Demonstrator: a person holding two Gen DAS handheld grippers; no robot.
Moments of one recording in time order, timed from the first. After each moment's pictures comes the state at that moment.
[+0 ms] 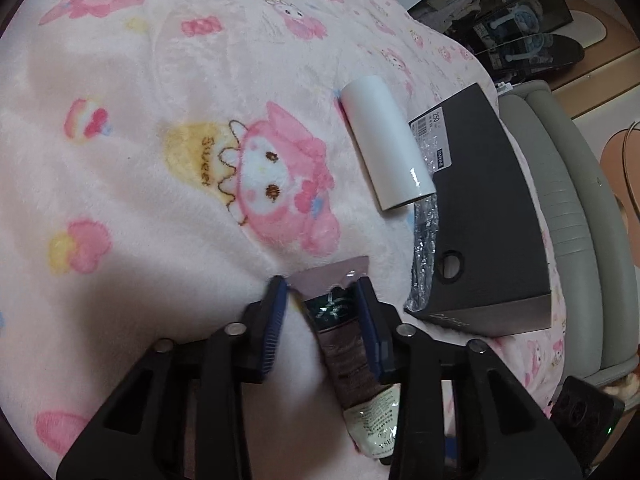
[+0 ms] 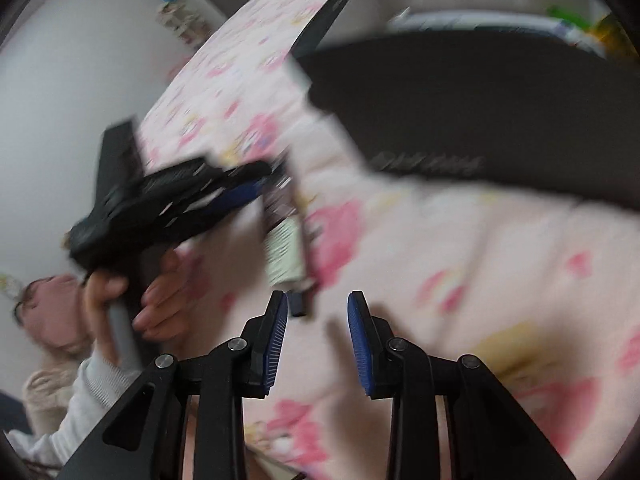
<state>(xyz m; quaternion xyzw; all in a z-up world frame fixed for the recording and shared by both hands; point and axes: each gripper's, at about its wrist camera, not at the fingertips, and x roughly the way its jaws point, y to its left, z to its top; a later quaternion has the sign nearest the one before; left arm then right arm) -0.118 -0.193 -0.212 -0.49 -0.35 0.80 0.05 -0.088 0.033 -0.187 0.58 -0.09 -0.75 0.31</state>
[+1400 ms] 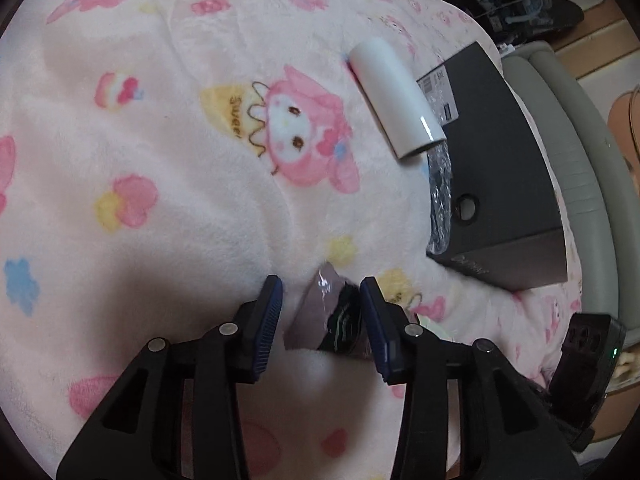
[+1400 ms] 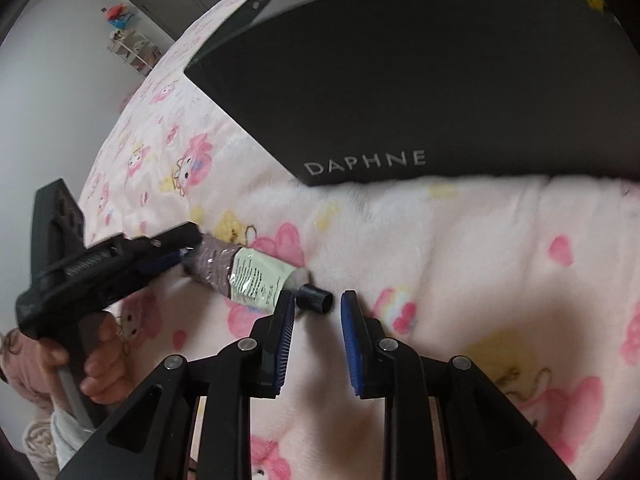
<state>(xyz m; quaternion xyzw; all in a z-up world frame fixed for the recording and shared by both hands) -0.103 -0.188 -0.217 -0.53 -0.29 0.79 0.07 -0.114 0.058 -0.203 0.58 -0.13 -0.78 0.21</state>
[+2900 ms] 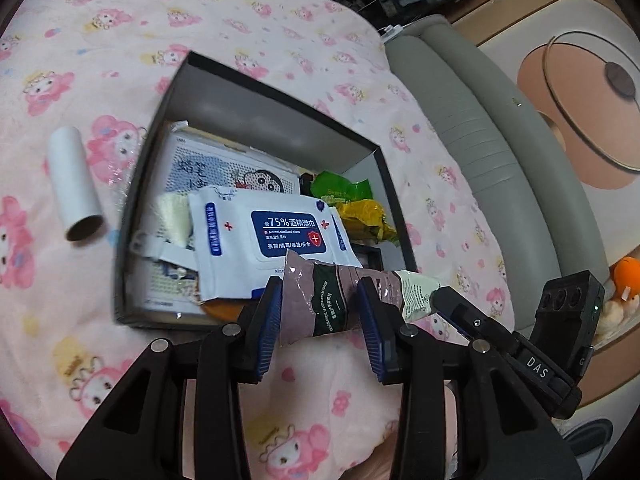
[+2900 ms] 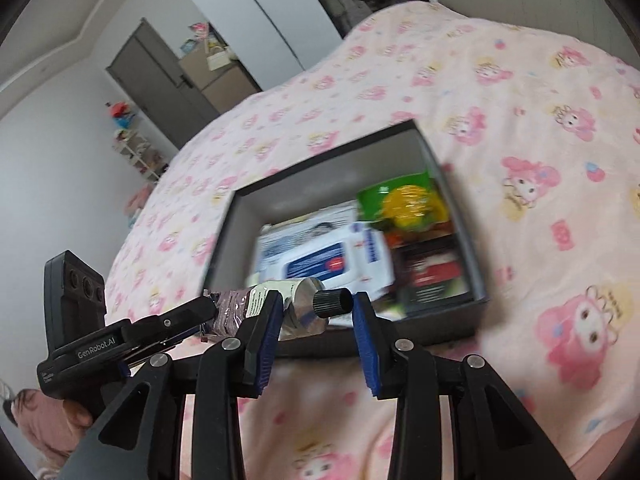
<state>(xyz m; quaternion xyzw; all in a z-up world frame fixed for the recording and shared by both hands) -0.183 -0.007 -0.082 -0.48 -0.29 0.80 0.20 -0.158 0.239 -0.051 0.43 -0.19 -0.87 0.16</state>
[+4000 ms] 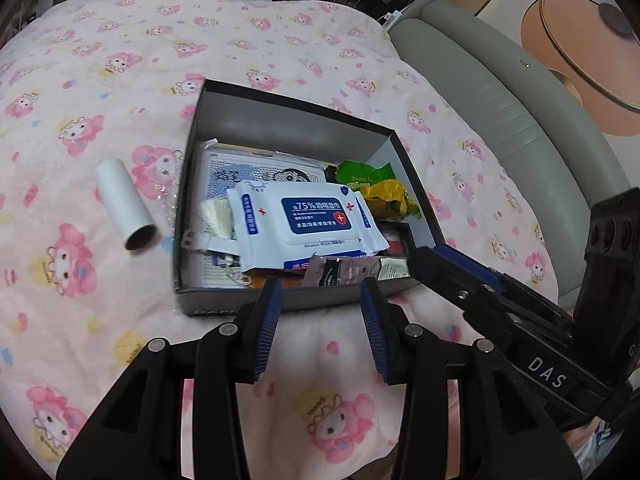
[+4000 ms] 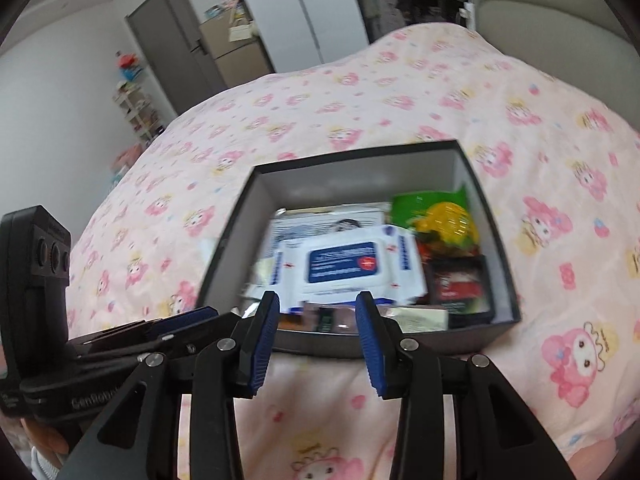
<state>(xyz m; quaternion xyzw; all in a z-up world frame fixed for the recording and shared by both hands) -0.135 -0.019 -0.049 -0.48 -0.18 0.84 0.16 -0.148 0.160 -0.028 0.43 -0.07 -0.88 0.16</state>
